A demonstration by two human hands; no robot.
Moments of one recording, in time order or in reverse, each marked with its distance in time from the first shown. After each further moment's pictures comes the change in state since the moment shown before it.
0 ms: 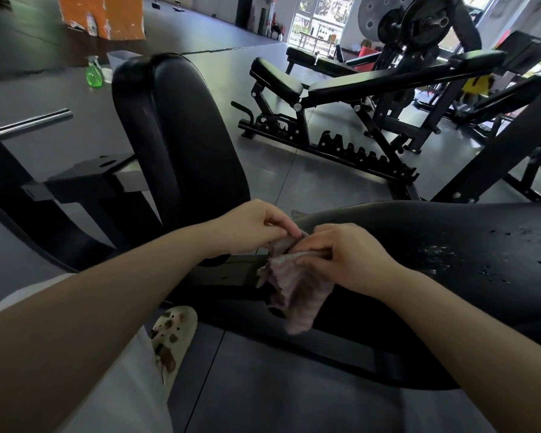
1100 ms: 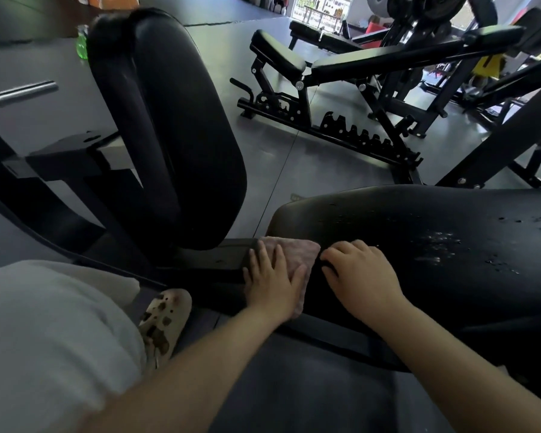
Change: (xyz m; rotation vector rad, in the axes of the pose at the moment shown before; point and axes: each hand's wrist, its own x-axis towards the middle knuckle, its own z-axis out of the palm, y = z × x) left_hand 0.031 -0.095 0.146 0.479 0.244 -0.485; right_hand -0.041 0.028 0.052 -0.488 -0.088 0.292
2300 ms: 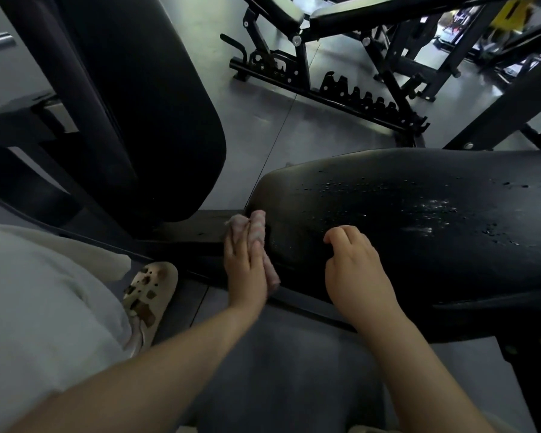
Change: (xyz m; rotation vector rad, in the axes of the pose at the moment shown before) left_hand -0.004 -0.006 0.038 -0.932 0.511 0.040; right_hand -0.028 0.005 0.019 0.387 0.026 0.253
